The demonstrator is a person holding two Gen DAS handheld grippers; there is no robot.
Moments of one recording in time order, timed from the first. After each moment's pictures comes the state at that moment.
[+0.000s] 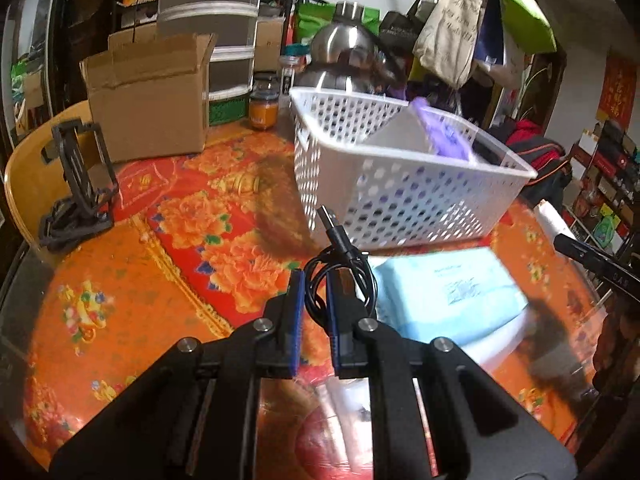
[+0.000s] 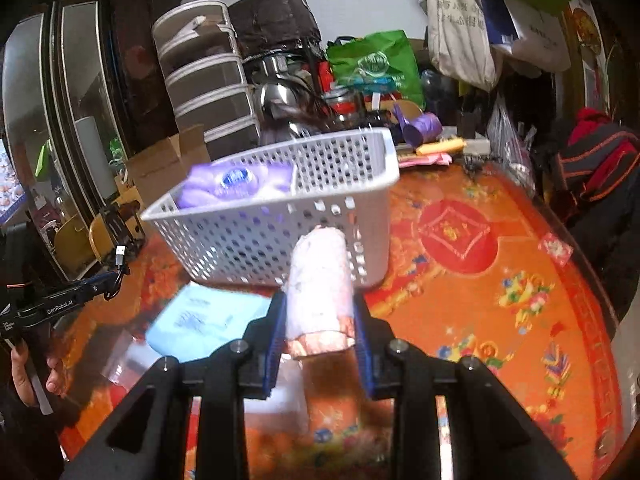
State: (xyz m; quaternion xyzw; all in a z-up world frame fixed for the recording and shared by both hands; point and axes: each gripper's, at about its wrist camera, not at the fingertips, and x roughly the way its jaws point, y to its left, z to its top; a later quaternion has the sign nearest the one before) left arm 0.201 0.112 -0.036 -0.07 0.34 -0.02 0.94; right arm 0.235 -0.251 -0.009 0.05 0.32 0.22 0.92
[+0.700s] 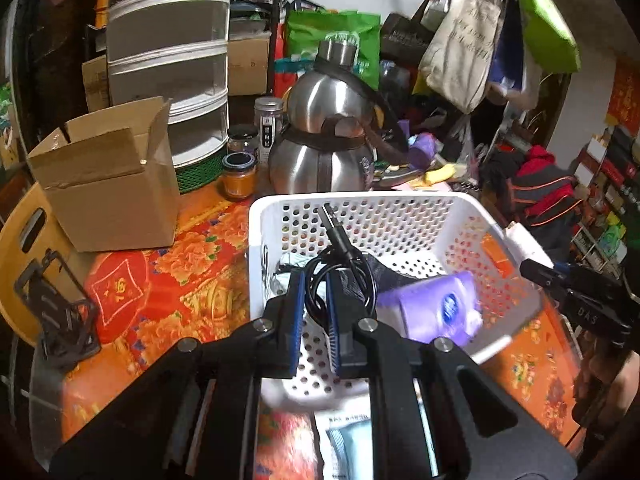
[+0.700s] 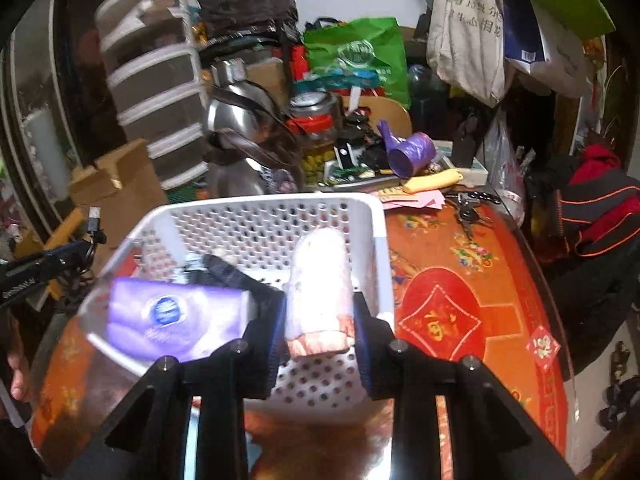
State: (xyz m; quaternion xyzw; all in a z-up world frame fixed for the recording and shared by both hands) left arm 0.374 0.082 0.064 -0.06 0.37 -0.01 0.93; right arm 0.388 -0.213 0.042 0.01 0.38 0.15 0.91
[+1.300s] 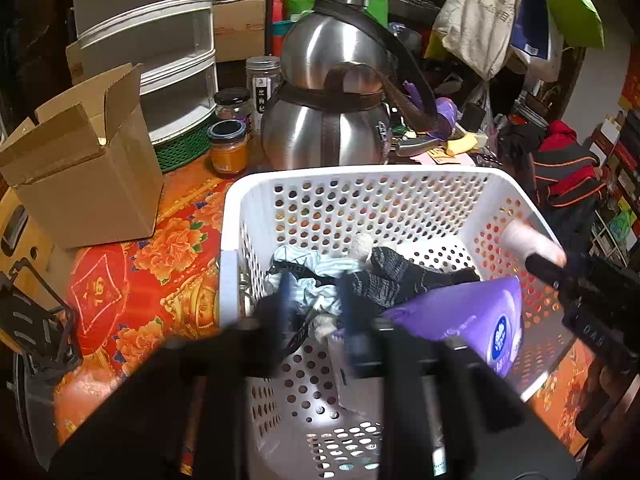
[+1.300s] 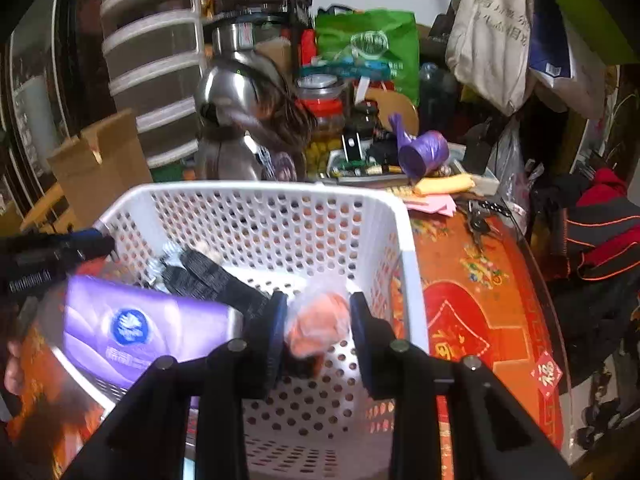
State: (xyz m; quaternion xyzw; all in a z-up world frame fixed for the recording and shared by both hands) left arm 0.433 0.071 0.016 -0.04 0.42 0.00 0.91; right arm 0.412 -0.185 0.021 -0.04 0.37 0.15 0.91
